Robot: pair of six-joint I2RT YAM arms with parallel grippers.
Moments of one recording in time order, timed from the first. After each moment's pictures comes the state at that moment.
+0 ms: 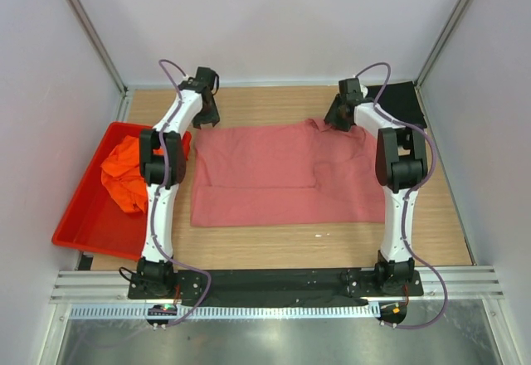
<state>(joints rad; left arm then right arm) -0.19 2.44 2.21 -0.89 -0.24 -0.45 0.14 2.21 1.70 -0.37 0.07 0.56</state>
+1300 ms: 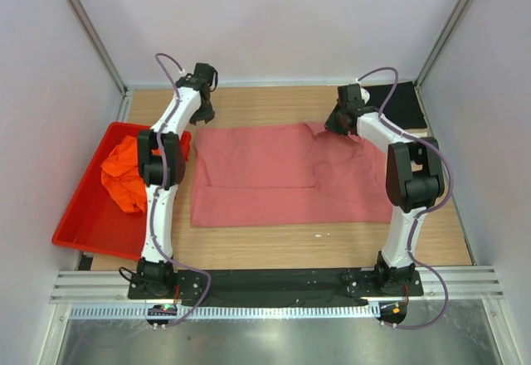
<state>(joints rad) -0.19 2.42 2.24 -0.93 -0.34 -0.44 0.20 1.96 1.44 -0.30 0.07 0.68</state>
